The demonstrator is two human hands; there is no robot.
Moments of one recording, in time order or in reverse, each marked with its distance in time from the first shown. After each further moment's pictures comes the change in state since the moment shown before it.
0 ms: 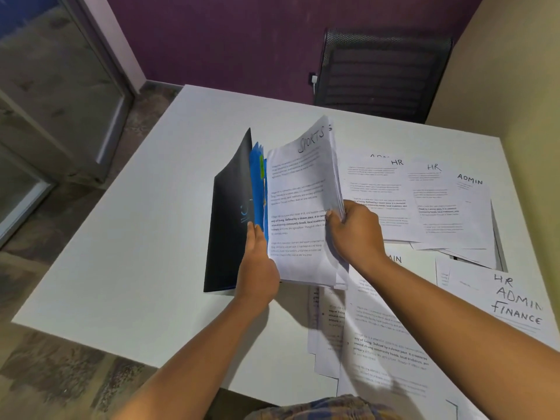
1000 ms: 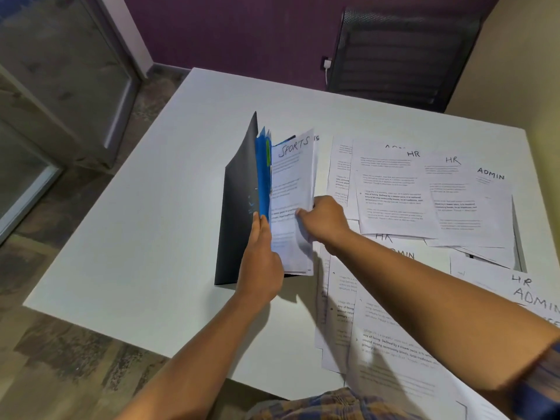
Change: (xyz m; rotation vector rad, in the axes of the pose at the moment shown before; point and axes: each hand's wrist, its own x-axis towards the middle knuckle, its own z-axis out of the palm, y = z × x) left_hand -0.010 0.011 -0.023 0.007 -0.035 0.035; right_hand 0.026 -0.029 0.066 0.091 -0.264 0.180
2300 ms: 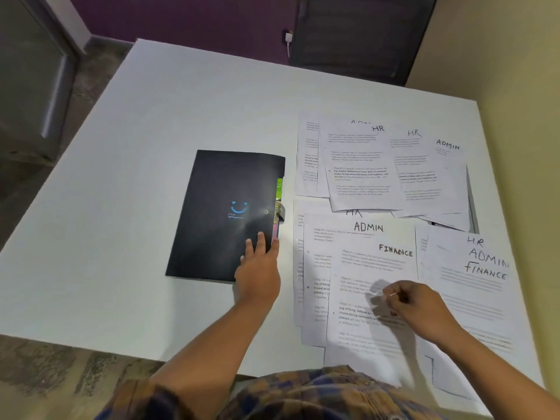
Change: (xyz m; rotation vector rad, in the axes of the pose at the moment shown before) left_hand 0.001 -0.051 0.090 0.658 -0.178 0.076; right_hand -0.125 0.212 -0.100 -0.291 -0.069 0.232
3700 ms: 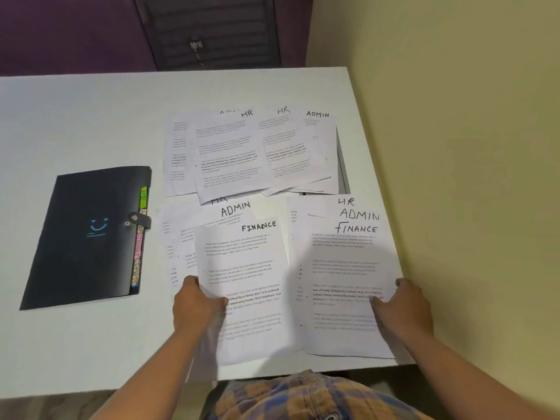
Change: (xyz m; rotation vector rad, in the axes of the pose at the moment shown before) left_hand -0.068 0.164 0.070 -0.473 -0.066 -0.347; right_hand -0.006 0.292 -0.043 0.147 0.297 0.420
